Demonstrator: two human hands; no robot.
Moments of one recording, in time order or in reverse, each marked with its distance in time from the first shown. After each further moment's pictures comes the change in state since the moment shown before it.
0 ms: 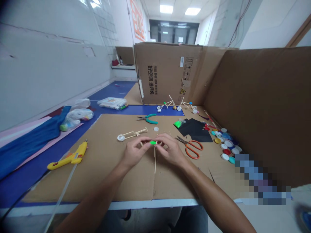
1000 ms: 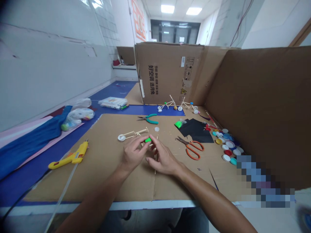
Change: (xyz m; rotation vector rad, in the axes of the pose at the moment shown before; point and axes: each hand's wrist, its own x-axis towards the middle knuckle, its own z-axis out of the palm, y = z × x) left_hand 0.000 0.004 0.003 0.318 0.234 0.365; right_hand -0.023 0.006 0.032 0.076 -0.151 0.081
